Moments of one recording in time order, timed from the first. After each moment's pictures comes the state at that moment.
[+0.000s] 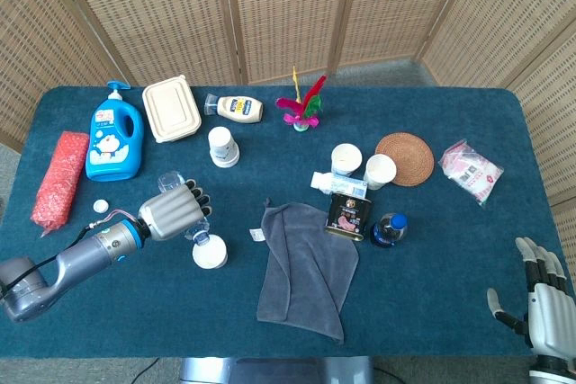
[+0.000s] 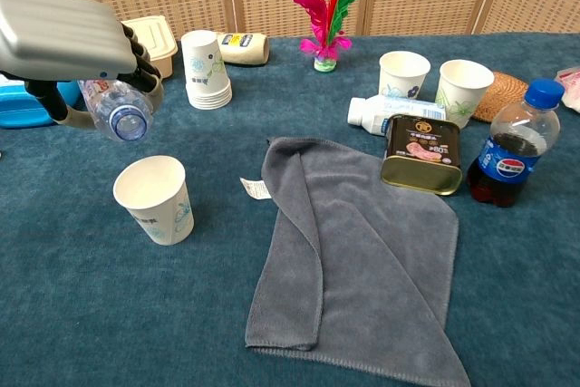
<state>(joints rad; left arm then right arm) -0.89 -1.10 0.01 -1.60 1.67 0.73 0.39 -0.10 -1.14 0.05 -1.94 -1.42 1.60 -0.05</state>
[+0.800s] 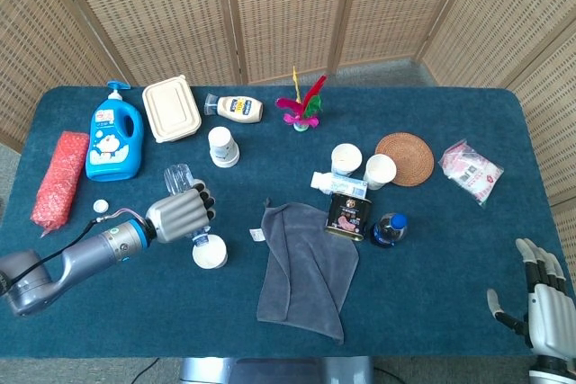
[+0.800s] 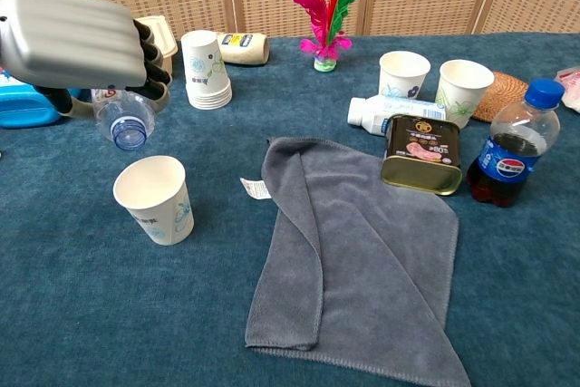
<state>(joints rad) -0.94 -1.09 0.02 -1.60 1.73 0.70 0.57 -0.11 -1.15 0.05 -1.92 -1.41 1.60 -0.03</state>
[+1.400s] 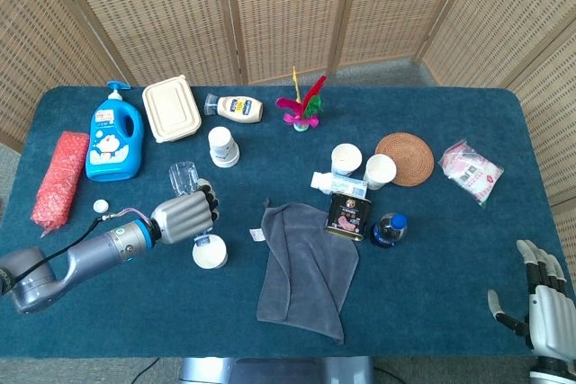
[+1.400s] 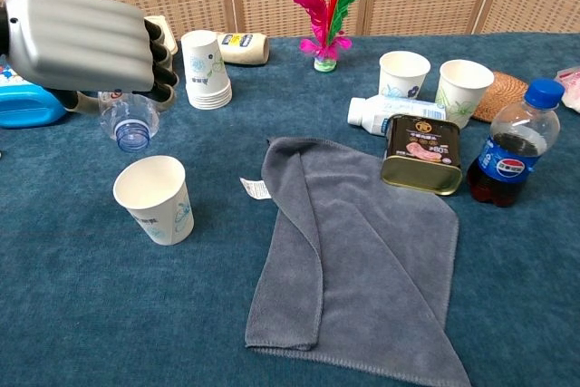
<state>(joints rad) -0.96 -1.09 0.01 -1.62 1.73 0.67 0.66 -0.11 -1.15 0.05 -1.91 -1.41 1.59 -0.02</state>
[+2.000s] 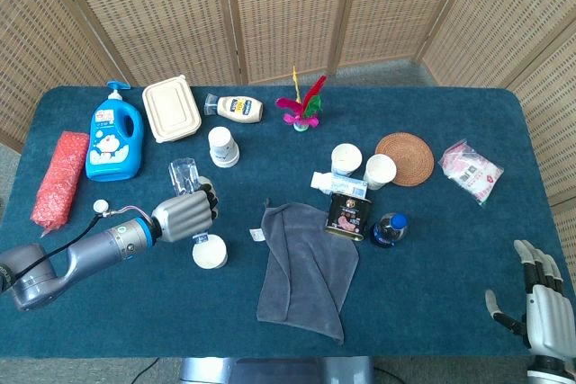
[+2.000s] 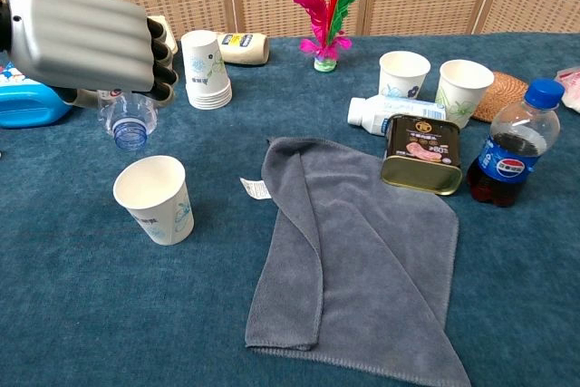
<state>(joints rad) -0.98 -1.08 0.01 -1.62 1.73 0.64 0.71 -0.11 -1.16 0.06 -1.91 -1.41 1.59 -0.02</state>
